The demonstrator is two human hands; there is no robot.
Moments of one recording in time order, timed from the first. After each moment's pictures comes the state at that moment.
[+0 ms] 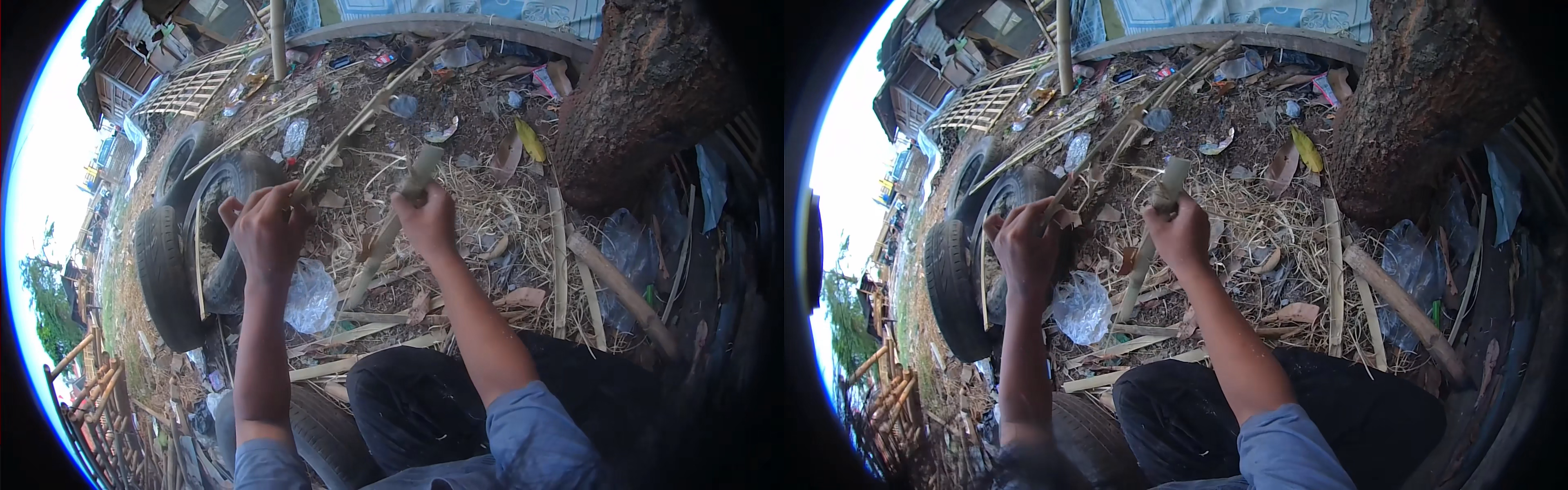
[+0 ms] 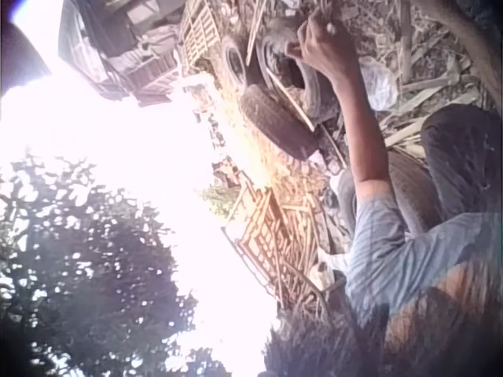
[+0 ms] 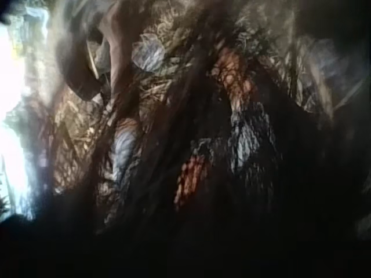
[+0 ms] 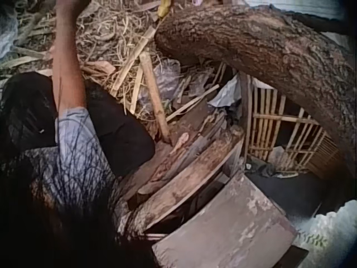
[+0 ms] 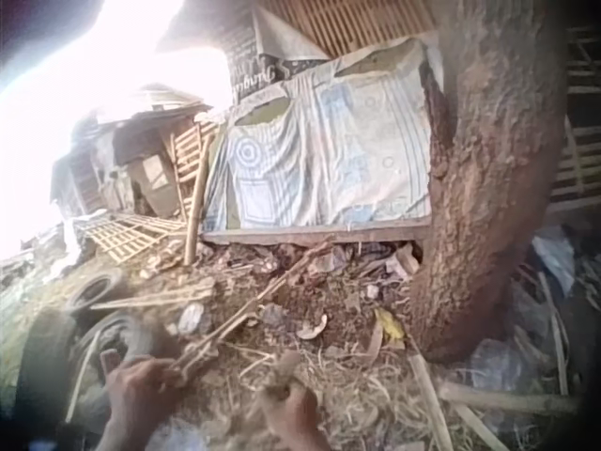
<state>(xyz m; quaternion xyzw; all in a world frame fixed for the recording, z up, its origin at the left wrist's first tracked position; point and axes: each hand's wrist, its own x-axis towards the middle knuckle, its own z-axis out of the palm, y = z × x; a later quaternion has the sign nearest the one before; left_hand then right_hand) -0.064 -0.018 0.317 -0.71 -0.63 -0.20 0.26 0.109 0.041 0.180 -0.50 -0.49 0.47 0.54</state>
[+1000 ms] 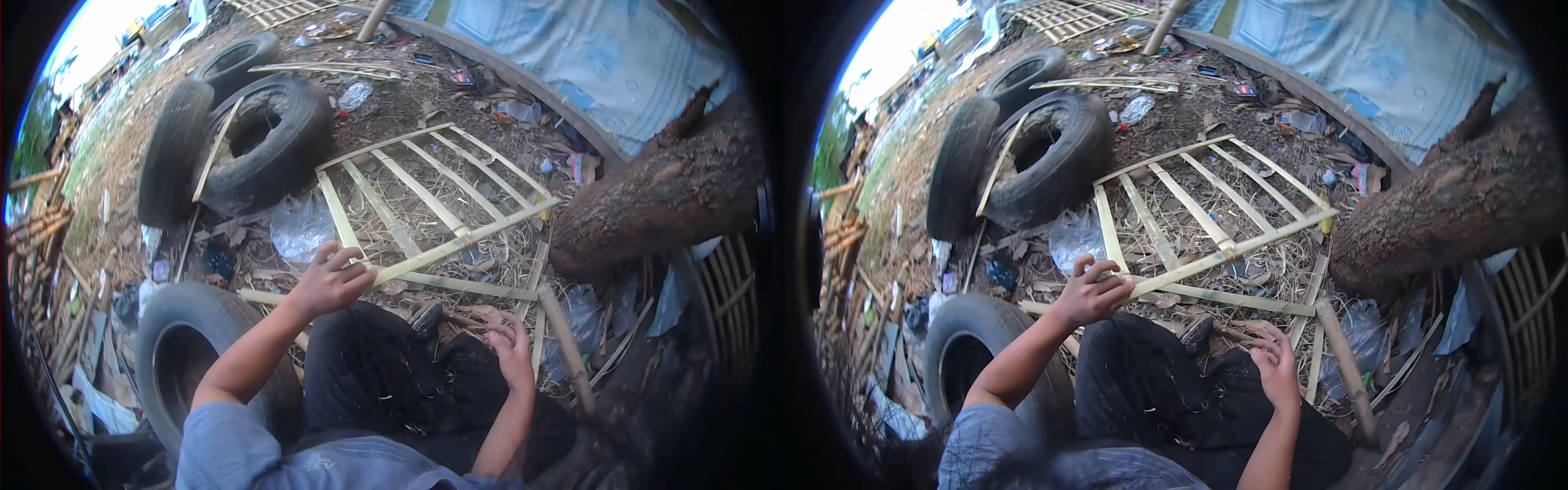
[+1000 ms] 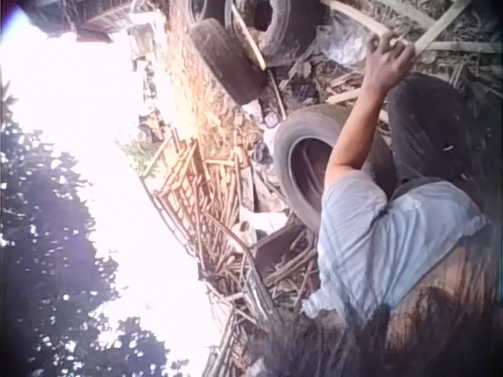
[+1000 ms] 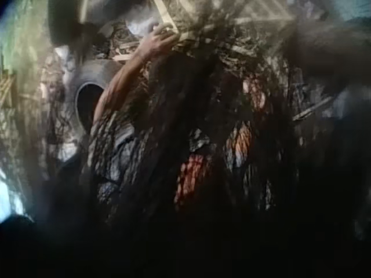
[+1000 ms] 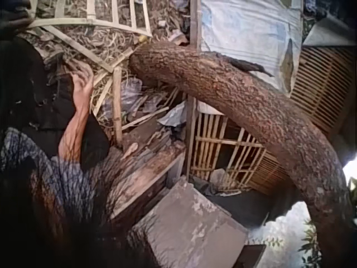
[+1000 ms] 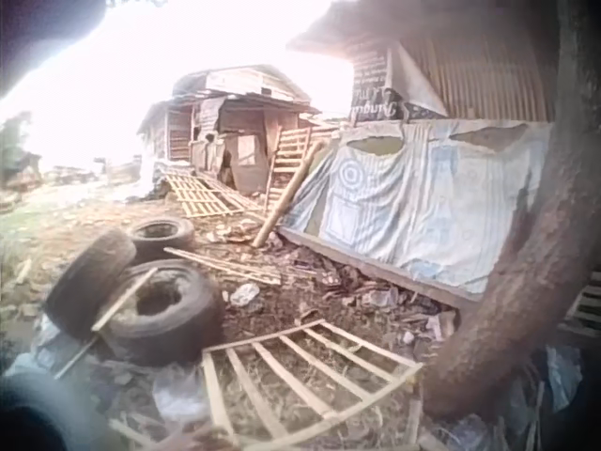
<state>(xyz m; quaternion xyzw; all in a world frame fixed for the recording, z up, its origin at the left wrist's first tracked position) -0.064 -0.189 0.231 -0.84 -0.48 -0.16 0.19 0.316 -0.148 0.160 -0.50 -0.48 0.64 0.33</state>
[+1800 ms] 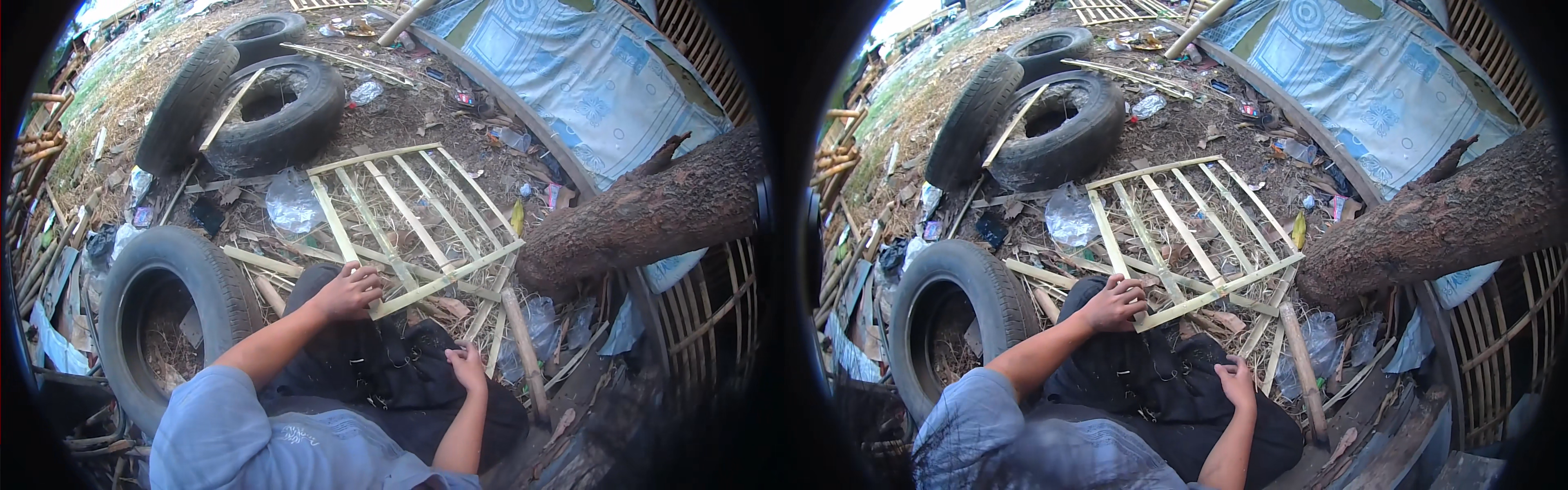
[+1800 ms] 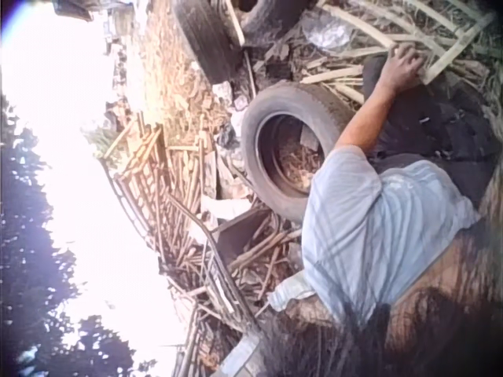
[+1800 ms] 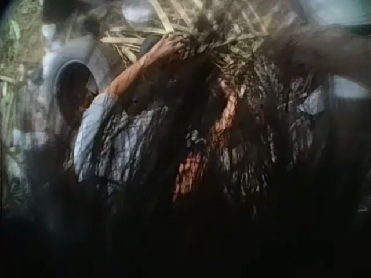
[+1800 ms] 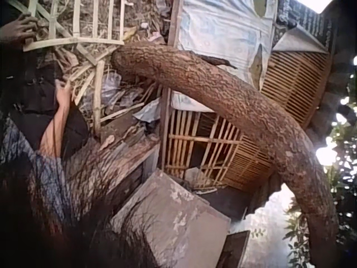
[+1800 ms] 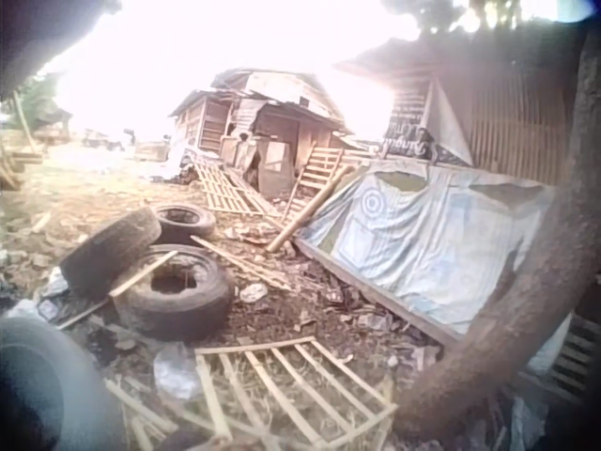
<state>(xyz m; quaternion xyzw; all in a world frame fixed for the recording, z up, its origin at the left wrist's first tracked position) 0.004 -0.241 0.142 -0.83 -0.51 -0.20 0.08 0.370 -0.196 0.099 -0.61 -0.56 0.54 0.15</state>
